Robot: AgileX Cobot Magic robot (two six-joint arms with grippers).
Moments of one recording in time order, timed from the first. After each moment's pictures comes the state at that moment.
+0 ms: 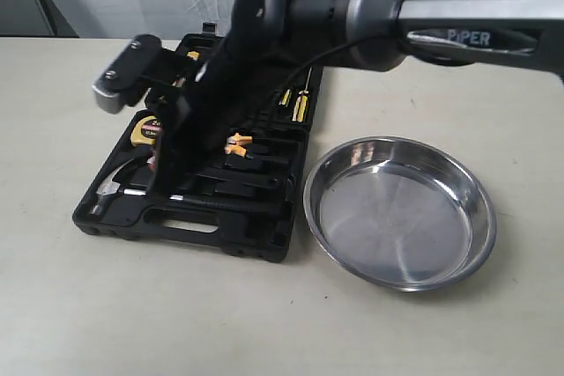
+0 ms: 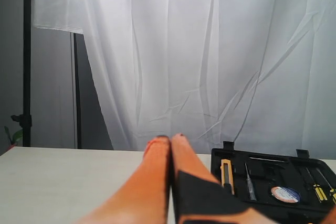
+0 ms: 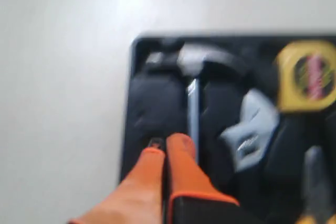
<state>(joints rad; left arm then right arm) 0.12 -0.01 0.00 0.03 -0.09 -0.11 0.80 2.03 -1.55 0.58 0.69 -0.94</state>
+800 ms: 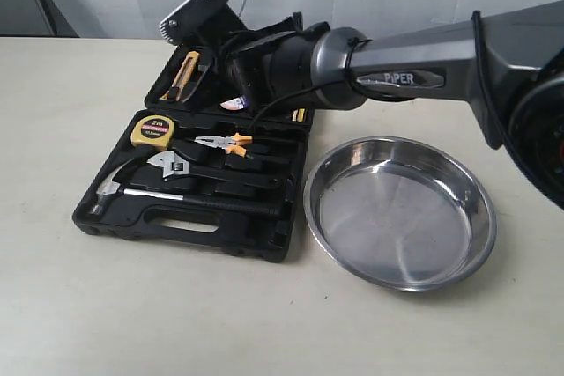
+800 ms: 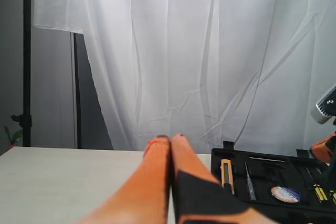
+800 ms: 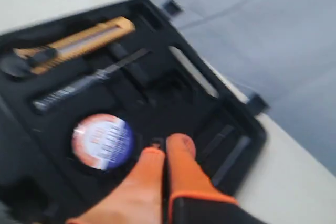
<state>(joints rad) 0.12 -0.01 0.00 0.03 -0.09 -0.11 0.77 2.18 -1.56 1.71 -0.43 -1.98</state>
